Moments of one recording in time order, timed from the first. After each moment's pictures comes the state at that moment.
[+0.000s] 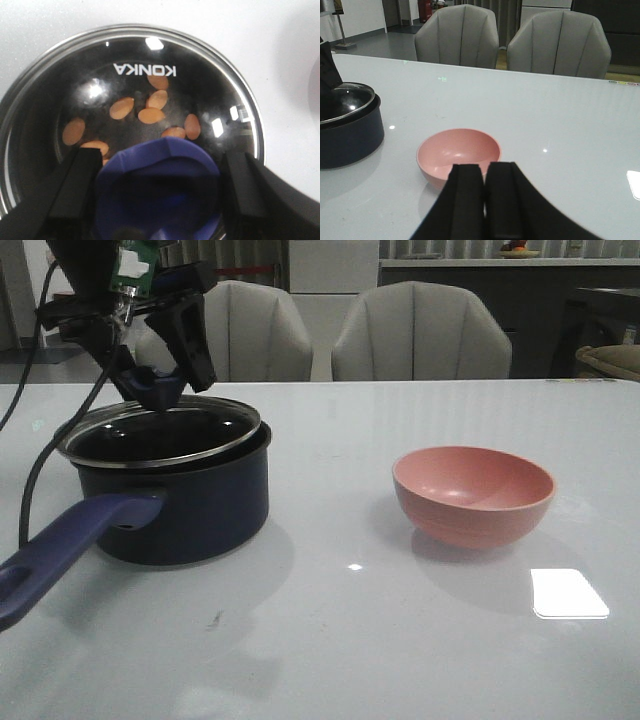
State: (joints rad) left arm -0.27 1.99 -1.80 -0.28 1.17 0.09; right arm 0.27 0.14 -0.15 0.16 0.16 -0.11
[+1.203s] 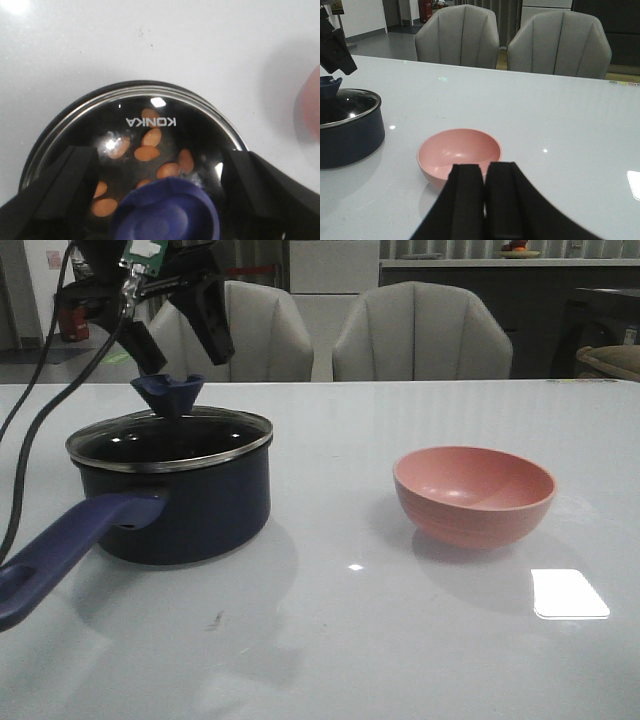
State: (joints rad) left arm -0.28 2.02 -1.90 -0.30 1.13 0.12; right arm 0.27 0.14 -0.15 0.16 0.16 -0.11
